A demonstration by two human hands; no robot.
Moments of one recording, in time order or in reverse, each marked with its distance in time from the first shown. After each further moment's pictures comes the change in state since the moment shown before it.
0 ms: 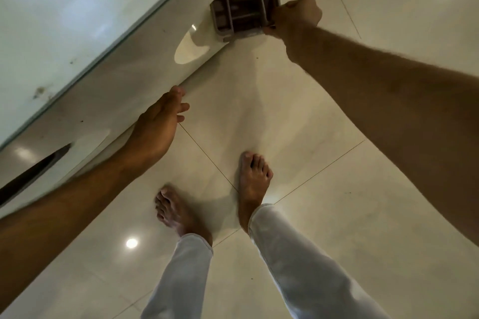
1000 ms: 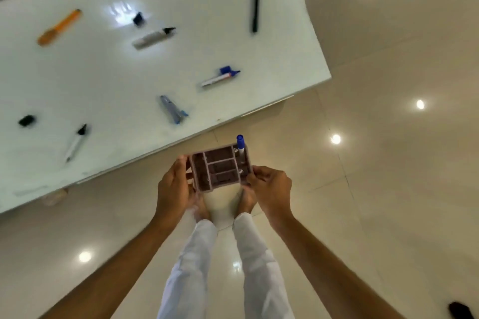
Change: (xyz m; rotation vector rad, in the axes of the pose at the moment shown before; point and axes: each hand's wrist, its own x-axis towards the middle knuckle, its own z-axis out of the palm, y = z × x) left_hand -0.326 0.043 -0.129 -0.501 0.419 -0.055; right_hand -0.164 -0.294 -0.510 0.591 -0.547 0.067
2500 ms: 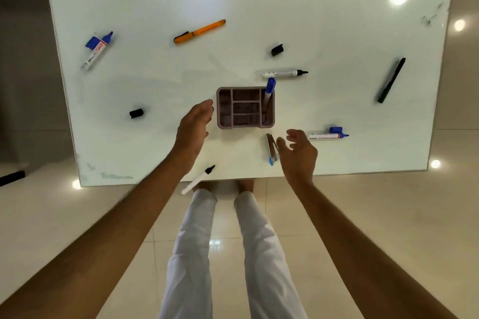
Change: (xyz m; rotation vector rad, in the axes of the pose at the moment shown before) left_hand 0.219 0.087 -0.210 -0.331 0.004 -0.184; right_hand 0.125 -0.162 0.230 -0.538 0.025 -0.175
